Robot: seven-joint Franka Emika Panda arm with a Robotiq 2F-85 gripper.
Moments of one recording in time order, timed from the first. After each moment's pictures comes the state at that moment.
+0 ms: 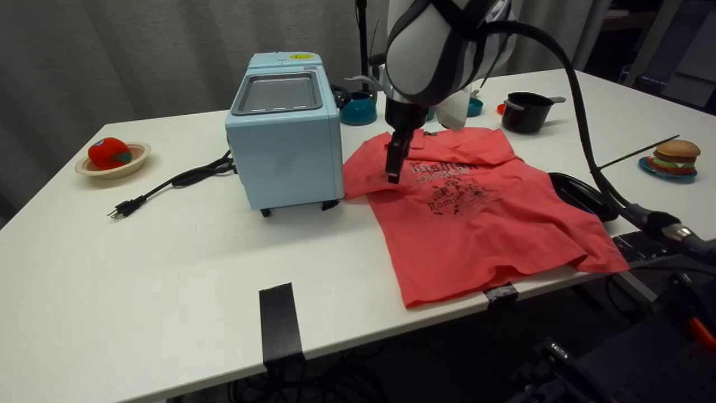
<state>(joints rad) 0.12 0.46 0.08 -2.11 -0.19 2.72 -0.51</state>
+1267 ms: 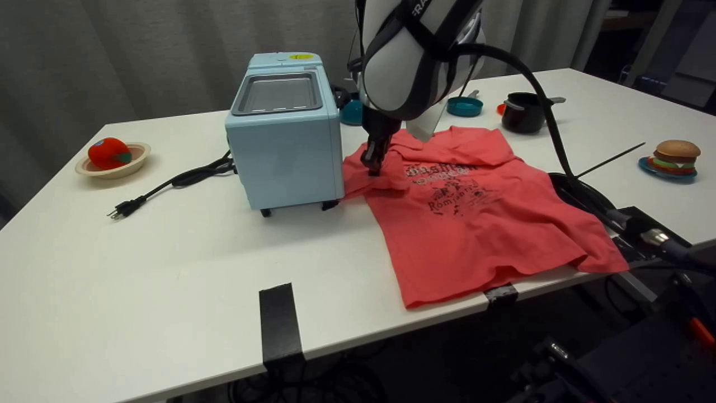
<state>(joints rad) 0.15 0.54 0.10 -2.02 -0.23 2.77 -0.35</state>
